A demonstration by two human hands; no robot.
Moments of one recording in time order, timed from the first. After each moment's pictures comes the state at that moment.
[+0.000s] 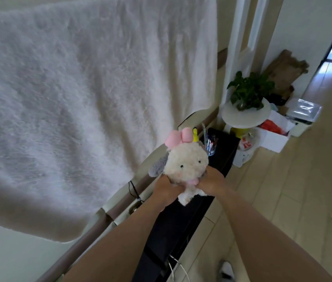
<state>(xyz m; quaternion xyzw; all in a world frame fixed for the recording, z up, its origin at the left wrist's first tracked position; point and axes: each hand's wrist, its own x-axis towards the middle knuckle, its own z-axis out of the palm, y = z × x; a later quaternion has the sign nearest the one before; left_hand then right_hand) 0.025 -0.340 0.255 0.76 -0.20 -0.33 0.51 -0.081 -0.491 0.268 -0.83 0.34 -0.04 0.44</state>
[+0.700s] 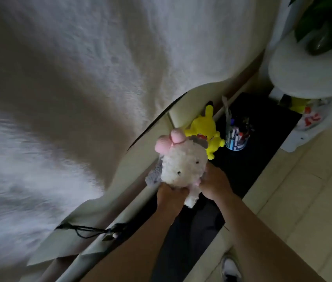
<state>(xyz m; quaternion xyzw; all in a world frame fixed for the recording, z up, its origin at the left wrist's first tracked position) 0.194 -0.631 0.001 0.86 0.04 -0.26 0.44 0.152 -0.772 -0.027 -0.82 0.34 0.09 0.45</state>
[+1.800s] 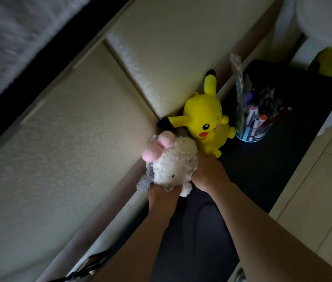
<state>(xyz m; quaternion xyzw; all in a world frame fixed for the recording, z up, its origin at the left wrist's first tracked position) 0.284 -0.657 -0.172 0.90 0.08 -0.25 0.36 0.246 -0.811 -0.161 -0.82 0.36 0.16 0.41</state>
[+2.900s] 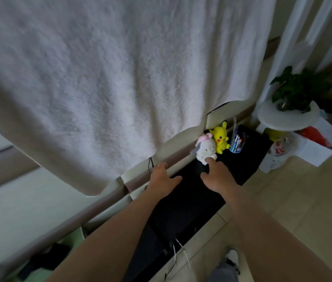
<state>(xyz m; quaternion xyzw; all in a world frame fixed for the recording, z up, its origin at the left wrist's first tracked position) 0.023 -0.263 0.246 0.91 -0.16 -0.17 0.35 -0.077 -0.440 0.274 -0.90 0.29 0.04 0.33</state>
